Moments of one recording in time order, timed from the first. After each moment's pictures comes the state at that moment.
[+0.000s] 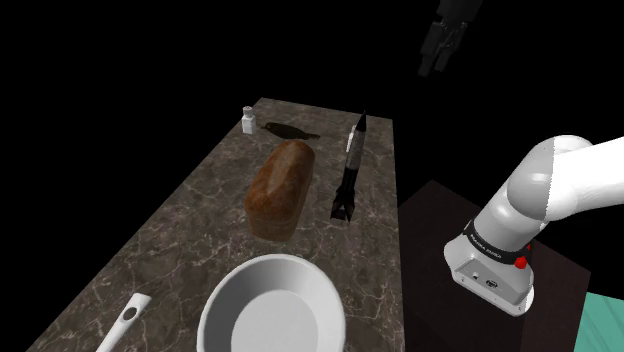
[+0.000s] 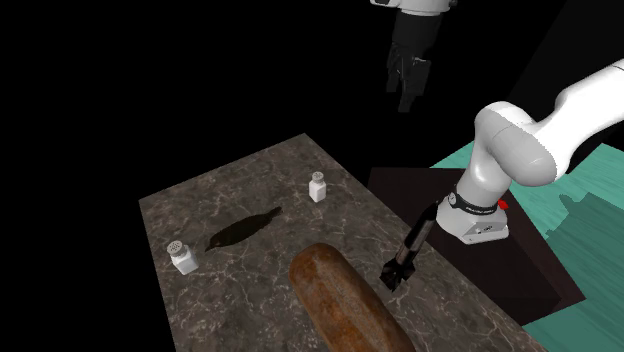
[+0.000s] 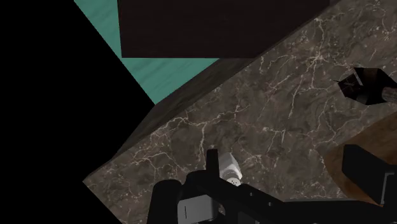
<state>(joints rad) -0.02 -0.79 -0.02 -2.36 0.04 1.58 -0.10</state>
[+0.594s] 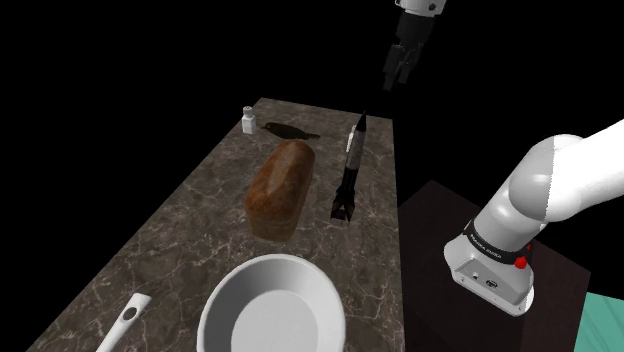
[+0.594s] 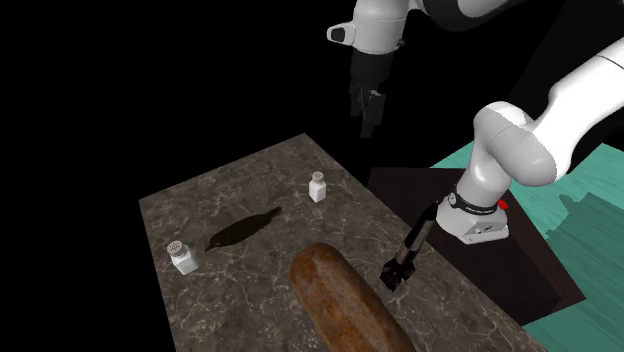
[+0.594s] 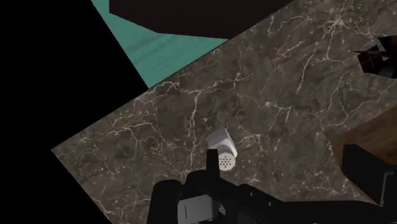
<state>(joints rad) 0.02 -0.58 -0.01 -2.36 0.04 1.80 -0.14</state>
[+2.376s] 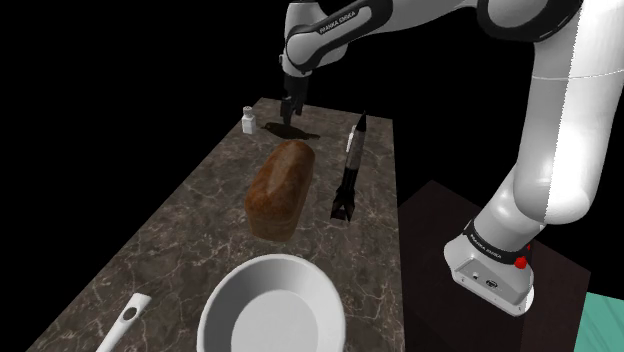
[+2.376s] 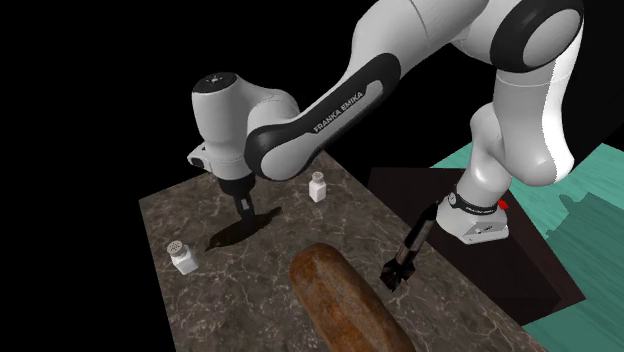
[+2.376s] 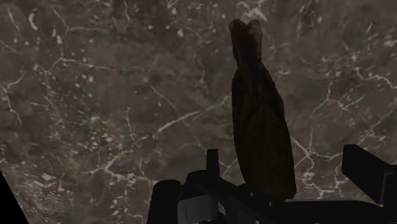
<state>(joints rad) 0.13 0.40 0.07 -1.74 0.00 2.20 -0.26</state>
